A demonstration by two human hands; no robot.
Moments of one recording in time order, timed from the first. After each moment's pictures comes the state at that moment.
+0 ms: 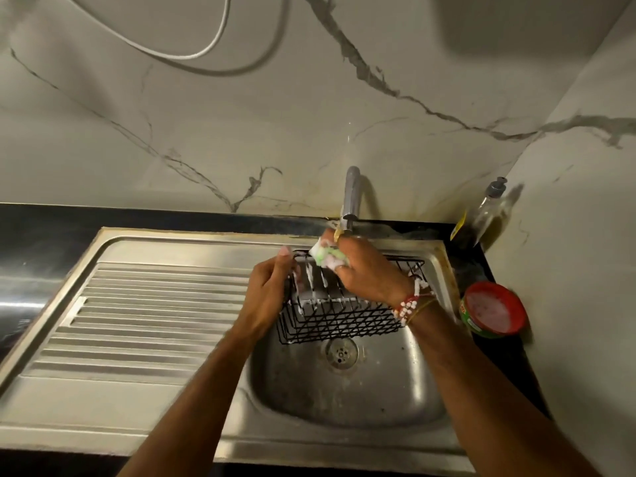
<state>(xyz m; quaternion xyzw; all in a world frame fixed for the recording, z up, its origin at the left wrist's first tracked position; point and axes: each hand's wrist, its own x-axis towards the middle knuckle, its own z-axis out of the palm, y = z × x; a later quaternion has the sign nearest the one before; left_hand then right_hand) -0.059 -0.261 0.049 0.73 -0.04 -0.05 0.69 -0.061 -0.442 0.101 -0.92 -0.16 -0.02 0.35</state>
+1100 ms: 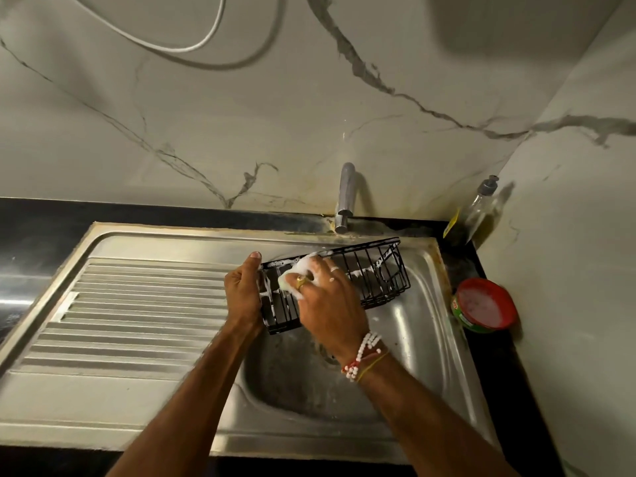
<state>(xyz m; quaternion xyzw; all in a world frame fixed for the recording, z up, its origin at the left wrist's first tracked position) -0.055 -0.254 0.023 0.63 0.12 0.03 0.77 -0.108 -0.385 0.062 -0.95 -0.14 -0.25 0.16</state>
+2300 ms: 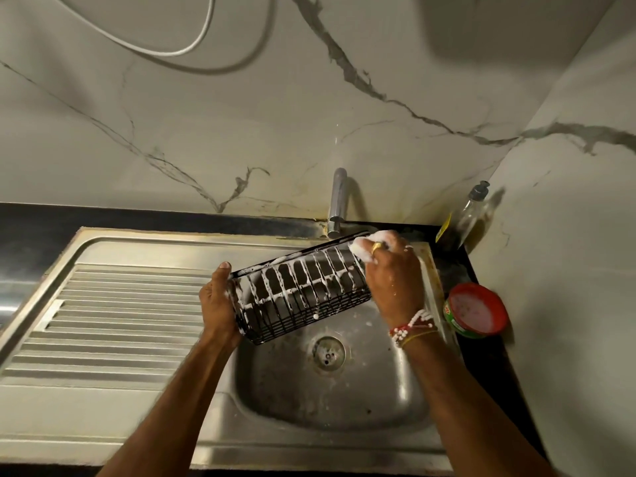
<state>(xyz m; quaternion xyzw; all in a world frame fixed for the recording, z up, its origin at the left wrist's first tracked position) -0.053 -0.232 0.019 0.54 0.18 0.00 0.82 -0.074 -0.485 0.065 -0.96 0.03 -0.24 0.13</state>
